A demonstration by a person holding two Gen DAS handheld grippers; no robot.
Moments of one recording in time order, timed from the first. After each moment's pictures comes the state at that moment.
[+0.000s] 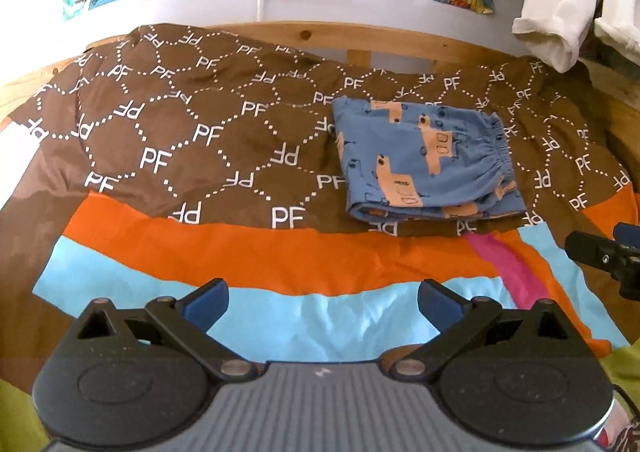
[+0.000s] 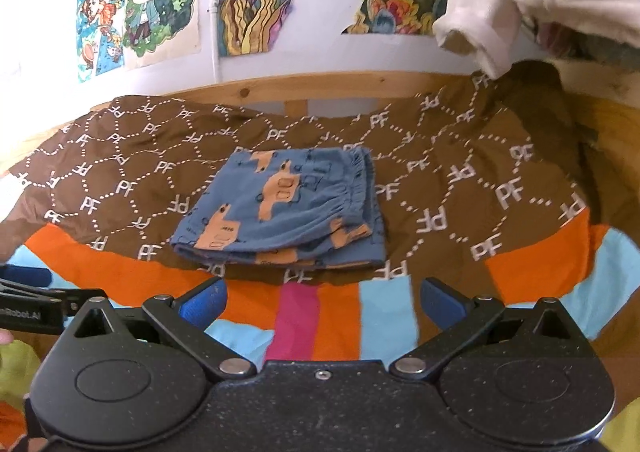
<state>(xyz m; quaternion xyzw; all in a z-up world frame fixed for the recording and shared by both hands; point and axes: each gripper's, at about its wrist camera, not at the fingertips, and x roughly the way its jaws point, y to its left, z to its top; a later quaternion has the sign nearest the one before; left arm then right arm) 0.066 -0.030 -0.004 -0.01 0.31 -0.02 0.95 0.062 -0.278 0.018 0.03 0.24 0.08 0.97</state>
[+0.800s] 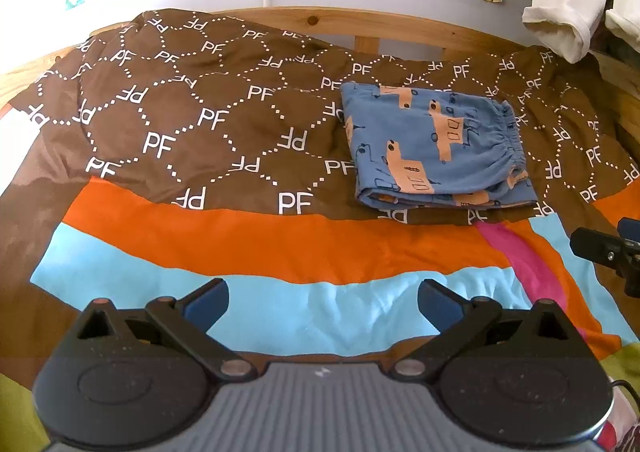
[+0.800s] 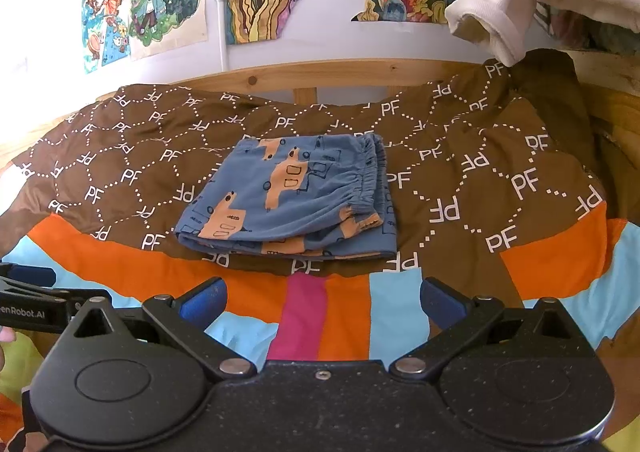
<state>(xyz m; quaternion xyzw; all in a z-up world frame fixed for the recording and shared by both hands) 0.069 -0.029 -0.011 -0.02 0.33 -0.01 0.95 0.069 -0.278 0.013 0.02 0.25 0.08 0.96</state>
